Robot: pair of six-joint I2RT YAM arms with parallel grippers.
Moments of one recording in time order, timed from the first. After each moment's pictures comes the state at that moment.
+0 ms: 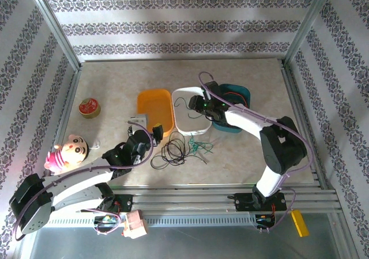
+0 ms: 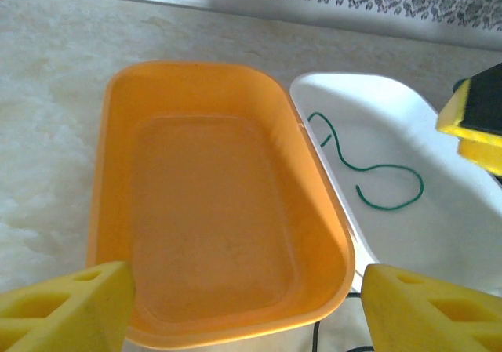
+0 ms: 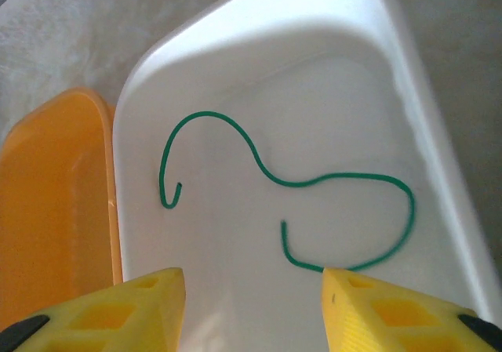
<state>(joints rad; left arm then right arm) -0.81 1.01 0.47 0.04 -0.60 -0.52 0.50 1.69 1.11 -0.21 -0.05 0.79</state>
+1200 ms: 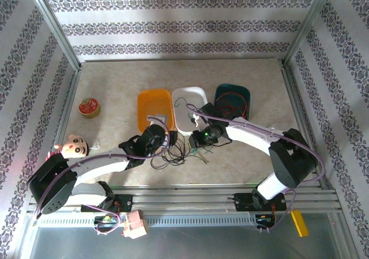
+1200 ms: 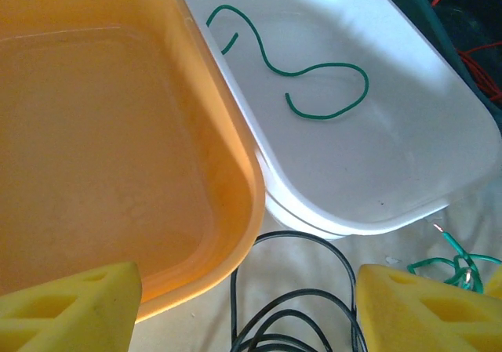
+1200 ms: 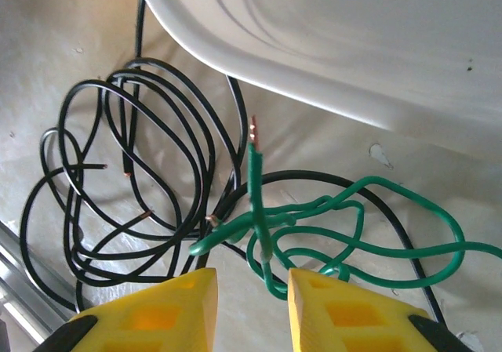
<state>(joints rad) -0.81 1.27 0.58 0.06 -0.34 -0.49 0.64 1.58 0.95 -0.57 -0.39 0.38</state>
